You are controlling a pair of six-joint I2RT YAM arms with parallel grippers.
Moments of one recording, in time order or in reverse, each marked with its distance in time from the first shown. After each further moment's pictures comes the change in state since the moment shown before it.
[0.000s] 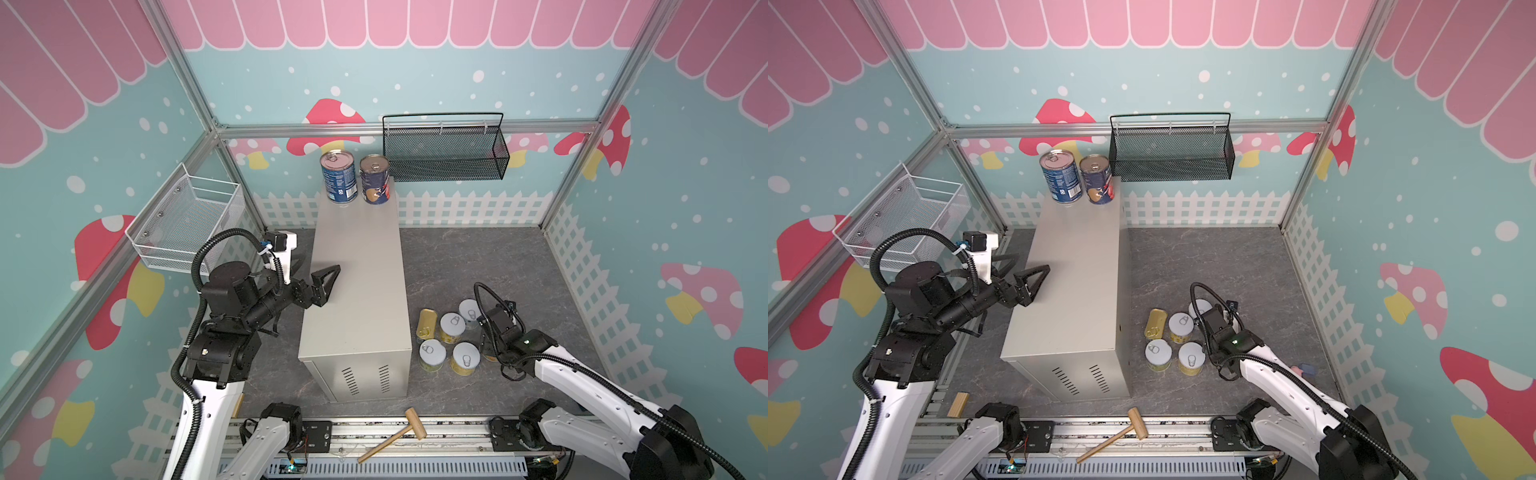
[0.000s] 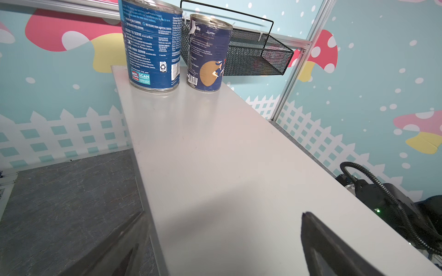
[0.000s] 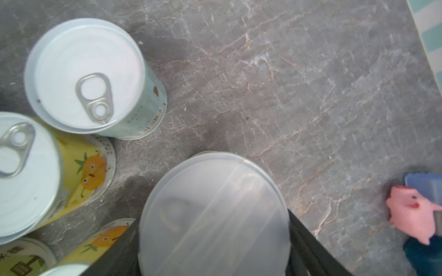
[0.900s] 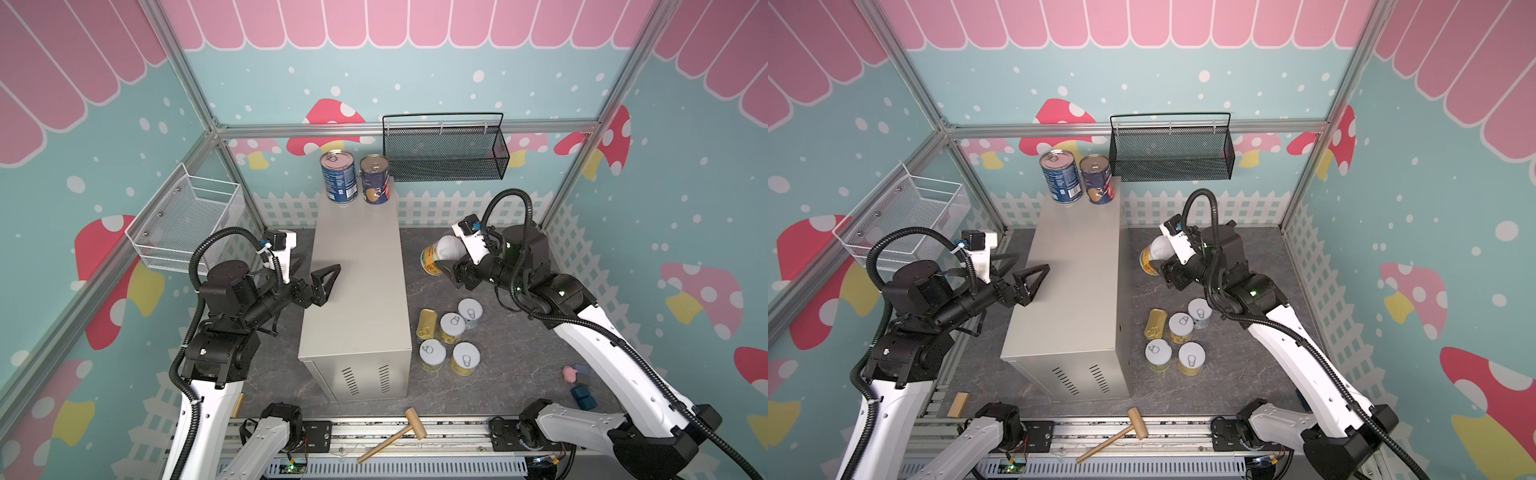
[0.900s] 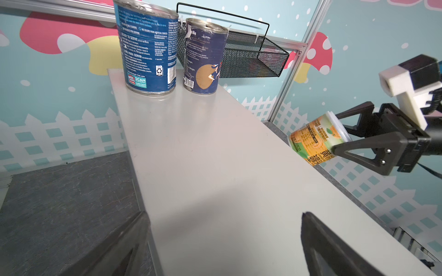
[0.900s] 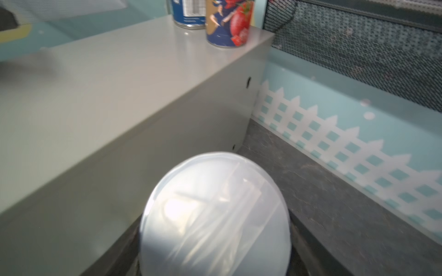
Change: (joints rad) left arm 0.000 -0.001 0.023 -0.011 0.014 -0.003; right arm 0.000 0.202 0.815 0.162 -0.672 -0.834
